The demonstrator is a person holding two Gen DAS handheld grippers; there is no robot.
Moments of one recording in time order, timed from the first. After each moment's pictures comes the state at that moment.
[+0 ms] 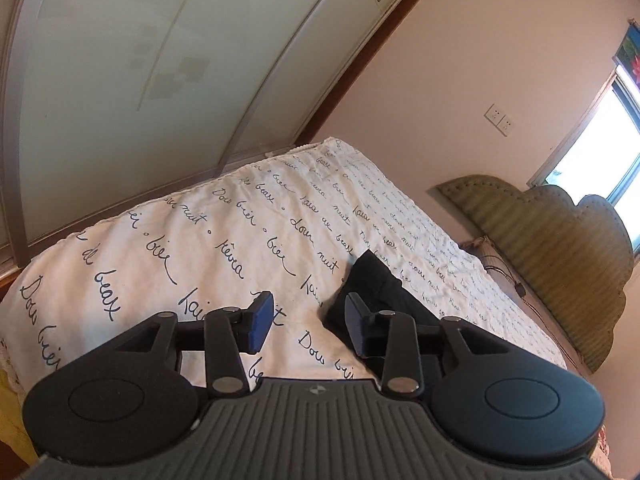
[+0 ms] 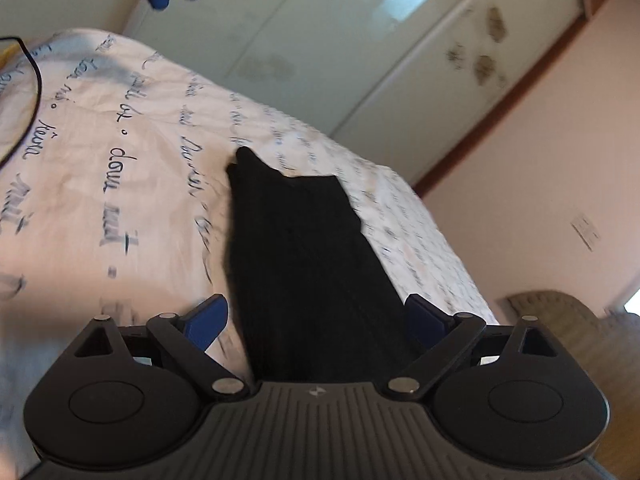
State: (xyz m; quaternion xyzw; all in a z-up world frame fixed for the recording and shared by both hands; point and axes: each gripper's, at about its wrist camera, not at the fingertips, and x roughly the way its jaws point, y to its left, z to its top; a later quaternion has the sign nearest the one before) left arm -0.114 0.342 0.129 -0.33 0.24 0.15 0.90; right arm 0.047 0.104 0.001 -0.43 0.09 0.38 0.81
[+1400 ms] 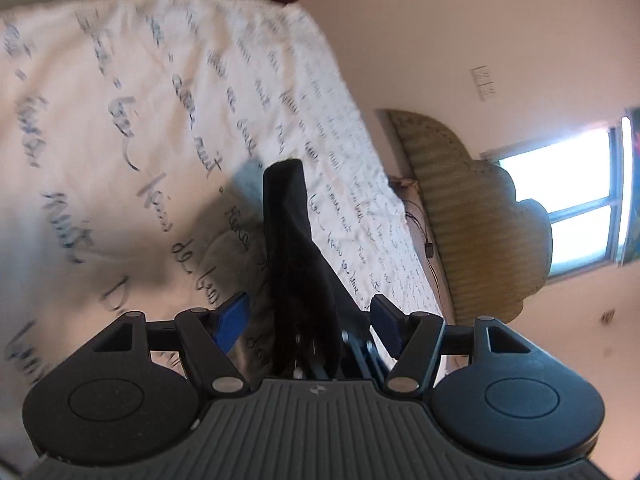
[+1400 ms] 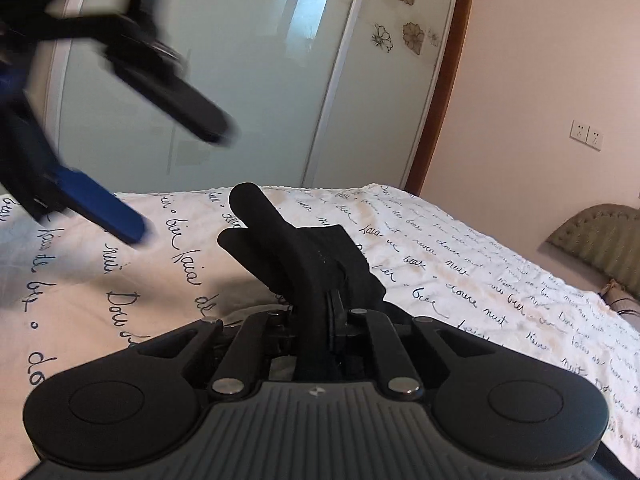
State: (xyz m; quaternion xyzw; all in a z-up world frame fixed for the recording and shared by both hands) left arm 0.043 0.335 0.066 -0.53 0.33 -0.01 0.78; right arm 0.111 0.126 0.014 -0.19 0.13 0.39 0.89
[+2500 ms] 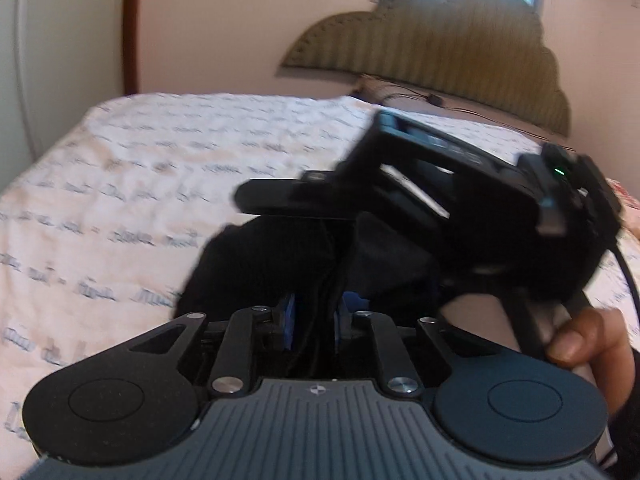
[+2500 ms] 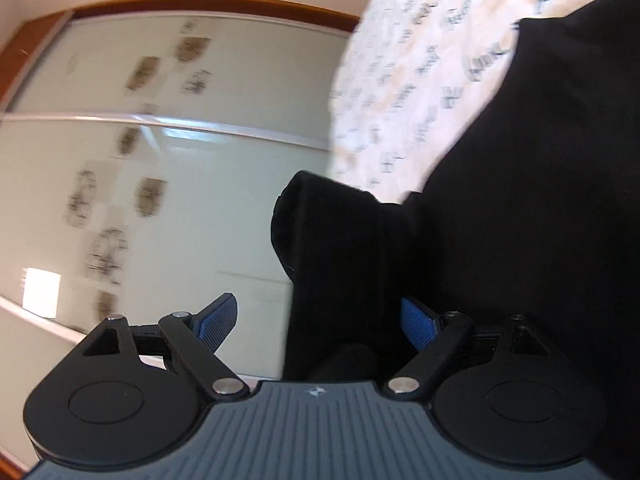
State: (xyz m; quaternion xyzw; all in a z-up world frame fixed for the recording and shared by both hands) left arm 0.084 0.119 0.064 -0.04 0.35 -0.06 0.94; right arm 0.255 -0.031 -0.025 0.45 0.46 0.41 0.65
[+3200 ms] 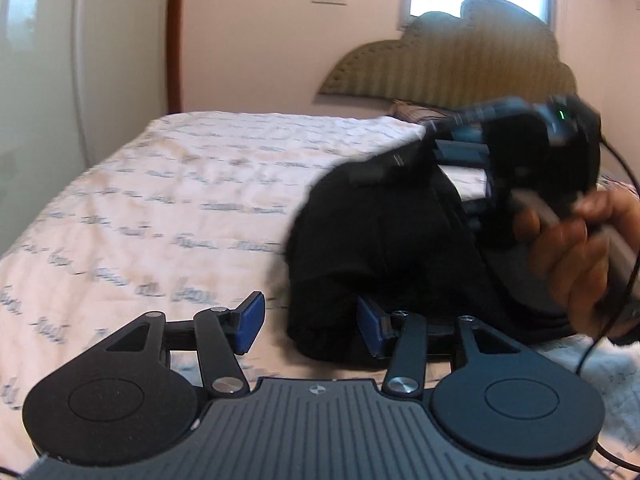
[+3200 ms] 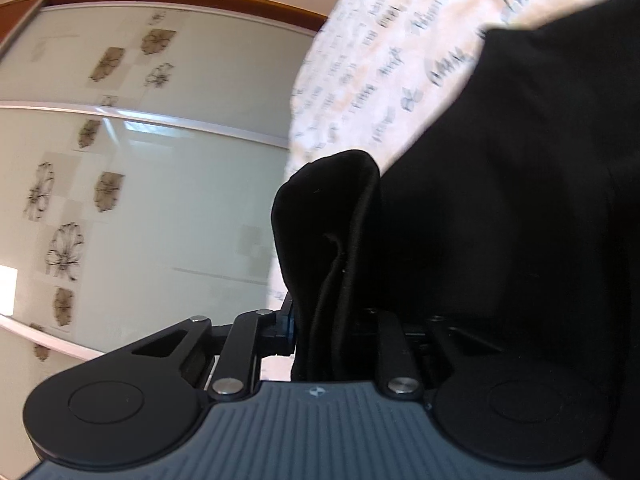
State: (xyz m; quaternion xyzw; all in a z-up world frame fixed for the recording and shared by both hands) left arm -0.004 0.162 0.041 -0.02 0.29 0.00 0.96; right arm 0.255 -0.030 -0.015 0.44 0.46 0.40 0.66
